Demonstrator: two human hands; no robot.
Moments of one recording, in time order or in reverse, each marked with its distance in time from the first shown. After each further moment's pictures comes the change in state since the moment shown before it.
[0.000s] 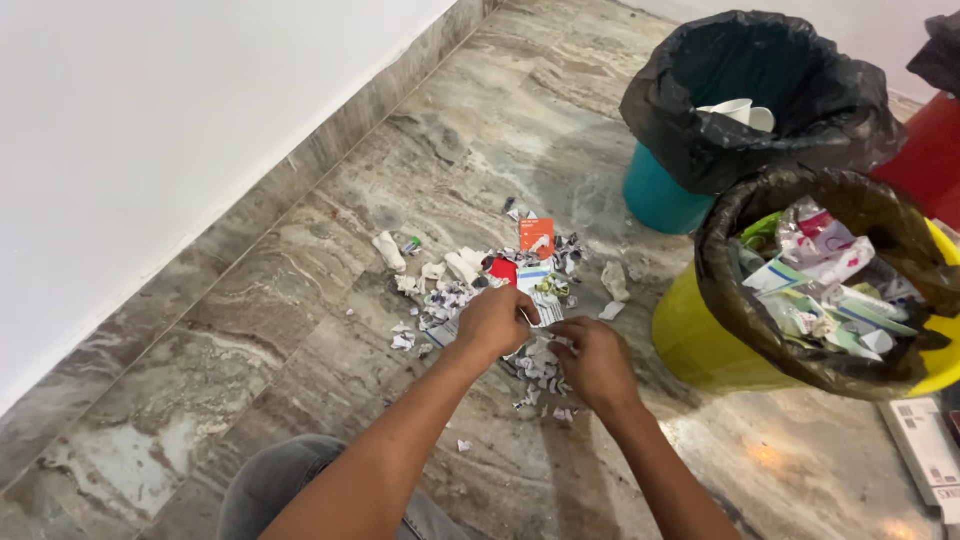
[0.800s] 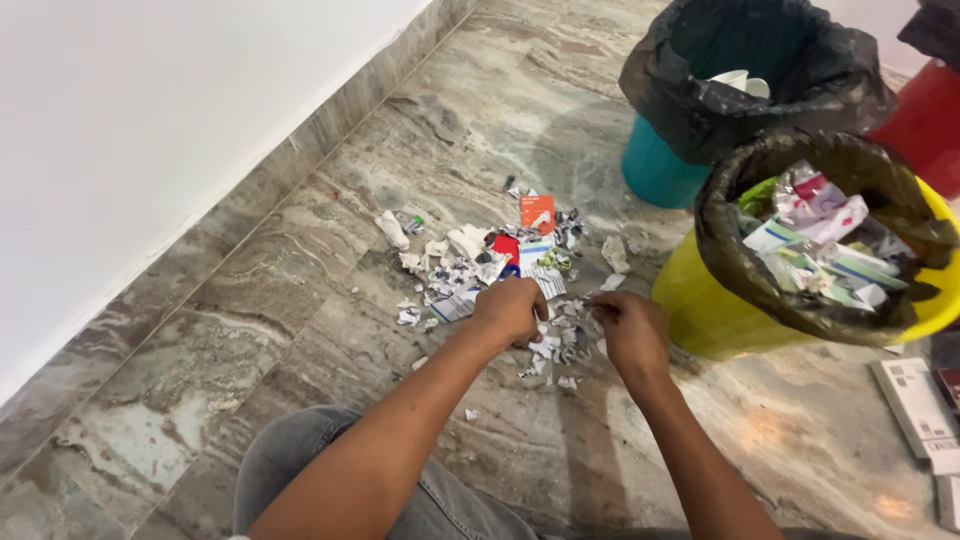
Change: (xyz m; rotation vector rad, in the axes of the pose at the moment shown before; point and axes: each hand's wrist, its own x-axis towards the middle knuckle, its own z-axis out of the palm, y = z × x) left_hand -0.009 -0.004 0.017 0.157 -0.205 0.092; right_hand -0.014 0.020 -0.018 0.010 0.183 0.218
